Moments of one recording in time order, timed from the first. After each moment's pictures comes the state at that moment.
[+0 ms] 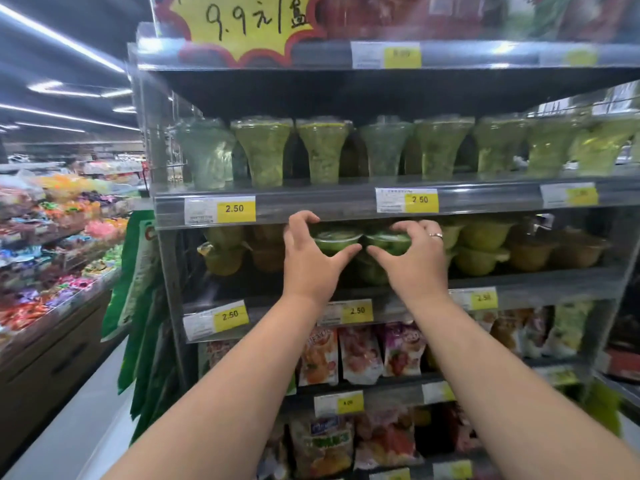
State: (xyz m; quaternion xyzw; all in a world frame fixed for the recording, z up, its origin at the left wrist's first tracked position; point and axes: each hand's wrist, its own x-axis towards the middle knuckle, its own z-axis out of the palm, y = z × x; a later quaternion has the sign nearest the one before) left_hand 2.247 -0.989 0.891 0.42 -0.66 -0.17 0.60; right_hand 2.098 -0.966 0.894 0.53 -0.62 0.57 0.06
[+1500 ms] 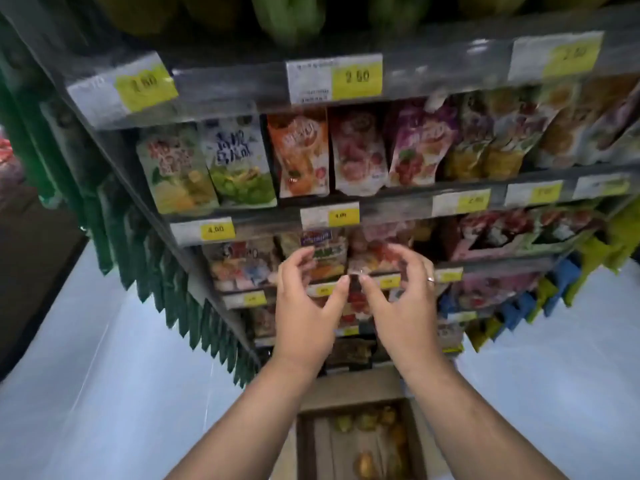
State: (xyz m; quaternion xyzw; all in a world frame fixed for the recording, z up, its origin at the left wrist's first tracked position) left_hand 2.257 -0.886 0.617 0.52 -0.61 -0.34 0.49; right_hand 2.125 -0.865 0.620 0.50 -0.66 0.52 -0.19
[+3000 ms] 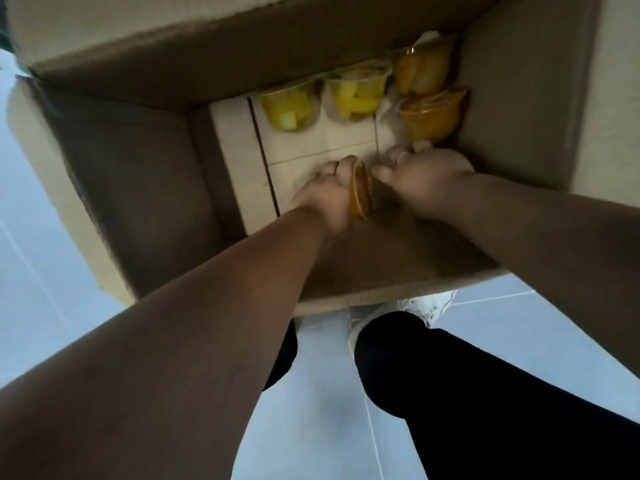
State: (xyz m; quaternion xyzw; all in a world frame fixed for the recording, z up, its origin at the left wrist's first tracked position) left_hand 2.183 -0.730 -0.282 0.49 -0.70 -0.44 -0.27; right_hand 2.014 -0.733 -0.250 0.74 -0.49 -0.36 -0.30
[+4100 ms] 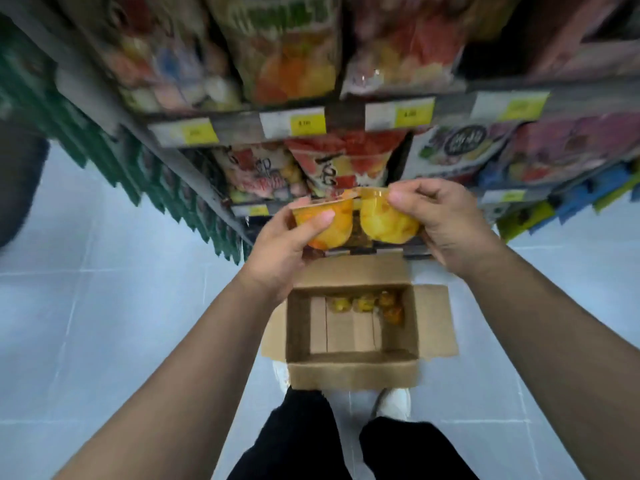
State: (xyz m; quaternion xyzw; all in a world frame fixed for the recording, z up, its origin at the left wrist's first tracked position) left_hand 2.243 -0.845 0.382 0.56 -0.30 -0.68 0.36; right_hand 2.031 -0.857 0.388 0.40 -0.56 0.43 -0.59
